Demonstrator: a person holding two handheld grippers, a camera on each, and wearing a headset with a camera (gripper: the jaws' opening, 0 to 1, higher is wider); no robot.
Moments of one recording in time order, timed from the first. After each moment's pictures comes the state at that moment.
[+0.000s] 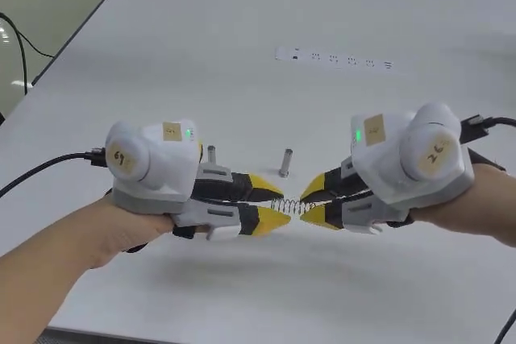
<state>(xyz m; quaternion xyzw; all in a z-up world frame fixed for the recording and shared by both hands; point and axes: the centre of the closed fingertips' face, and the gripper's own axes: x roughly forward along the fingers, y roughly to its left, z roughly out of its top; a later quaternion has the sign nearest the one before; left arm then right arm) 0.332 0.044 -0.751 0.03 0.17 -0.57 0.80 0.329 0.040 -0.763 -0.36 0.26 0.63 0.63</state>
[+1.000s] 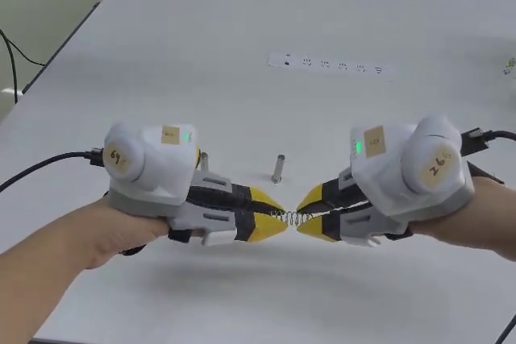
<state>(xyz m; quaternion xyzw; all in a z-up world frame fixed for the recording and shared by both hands) 0.325 0.036 -0.751 0.02 0.18 -0.61 0.77 0.322 0.035 -0.765 -0.34 0.27 0.63 0.64</state>
